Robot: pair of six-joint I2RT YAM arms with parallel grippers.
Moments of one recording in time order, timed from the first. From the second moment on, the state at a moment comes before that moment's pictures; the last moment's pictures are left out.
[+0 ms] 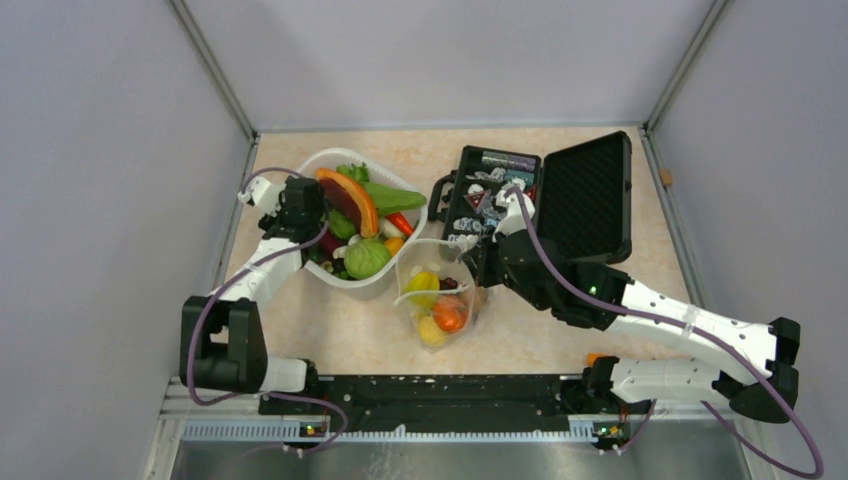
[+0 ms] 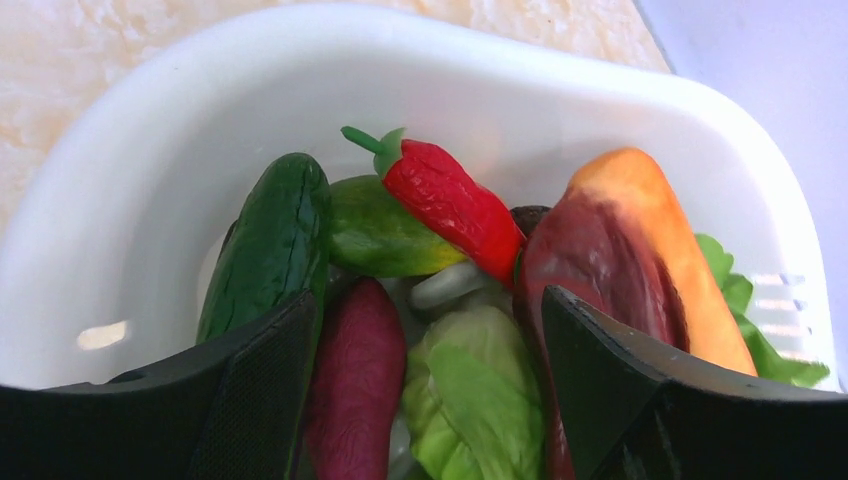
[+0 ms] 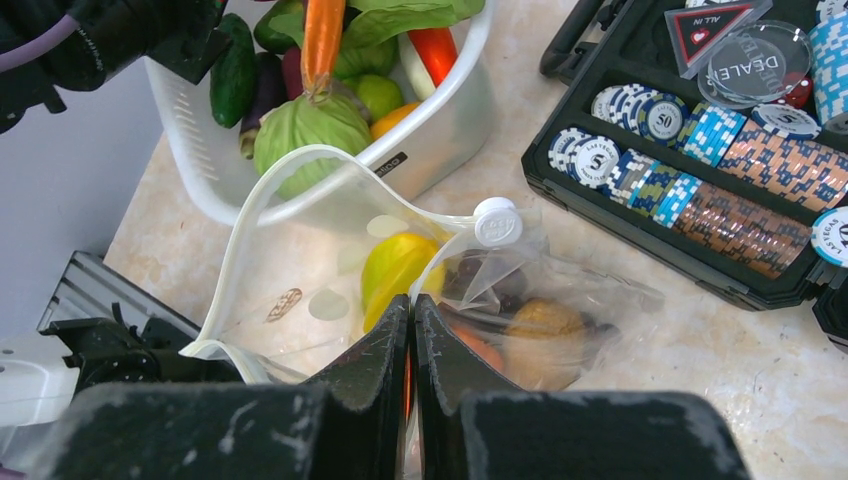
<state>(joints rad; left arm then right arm) -0.10 1.34 0.82 -0.07 -0.57 -0.92 1.14 1.05 1.05 -0.46 0.48 0.63</state>
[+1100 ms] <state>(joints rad) 0.03 1.63 0.95 0.02 -0.43 -1.10 1.14 1.05 1.05 -0.46 0.48 0.63</state>
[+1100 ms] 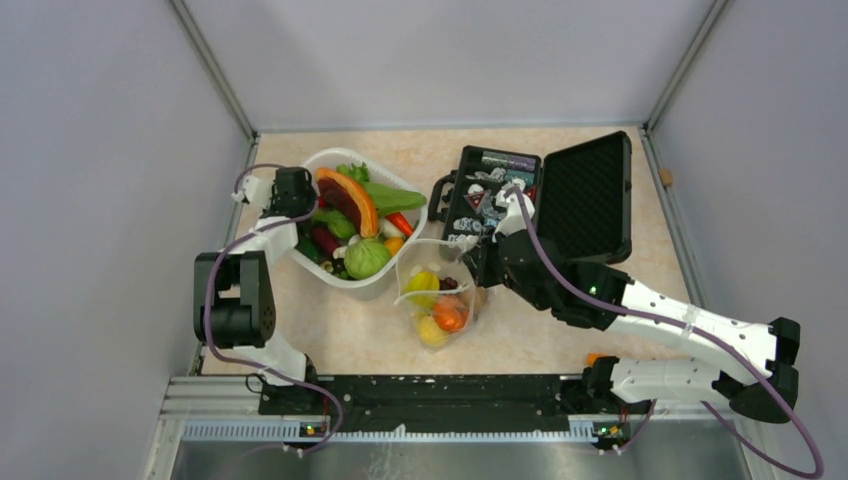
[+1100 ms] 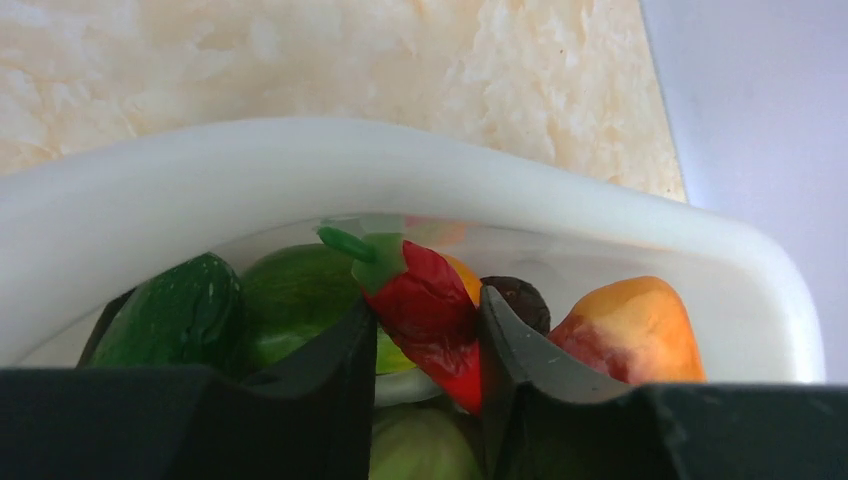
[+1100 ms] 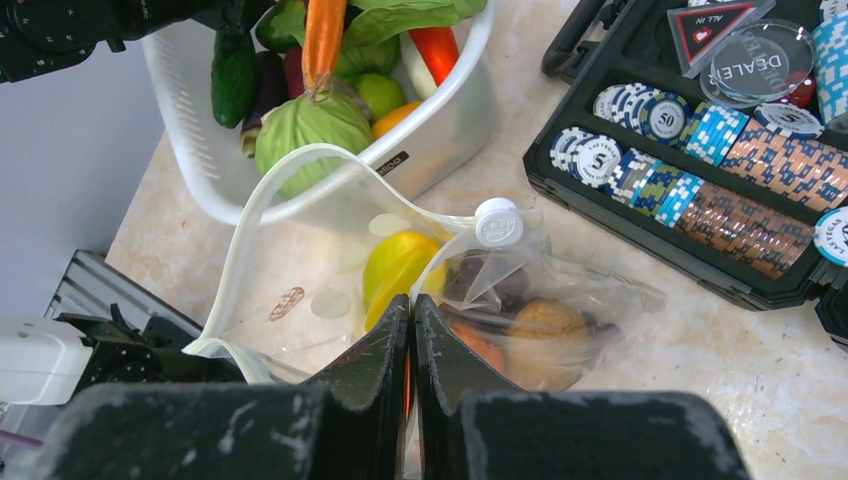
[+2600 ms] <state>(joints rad) 0.03 0.87 0.79 0.01 -0.02 -0.77 1.14 1.04 1.05 -0.44 0.47 0.64</state>
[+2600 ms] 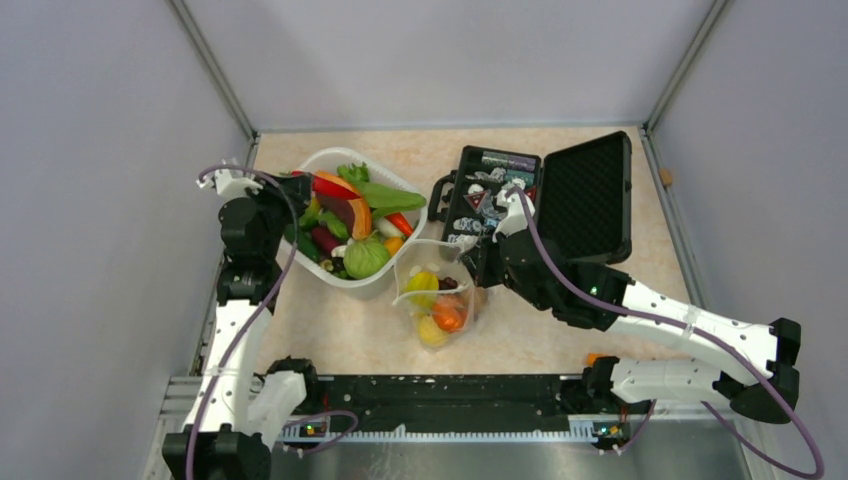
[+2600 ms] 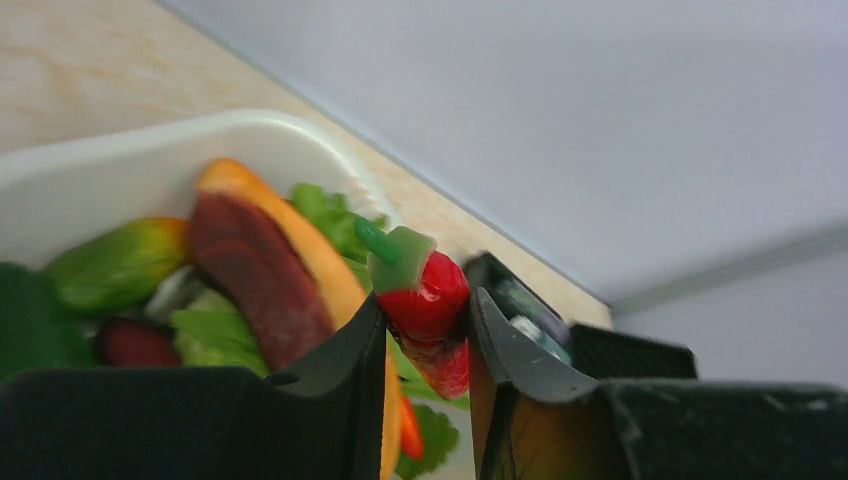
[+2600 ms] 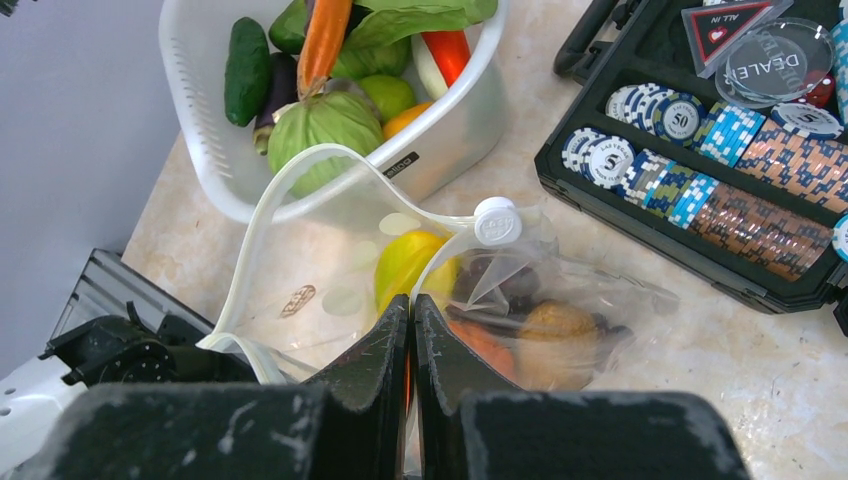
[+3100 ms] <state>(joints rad) -0.05 0.61 0.65 0.19 0.47 -0.89 1.14 1.04 1.05 -0.43 0.47 0.64</state>
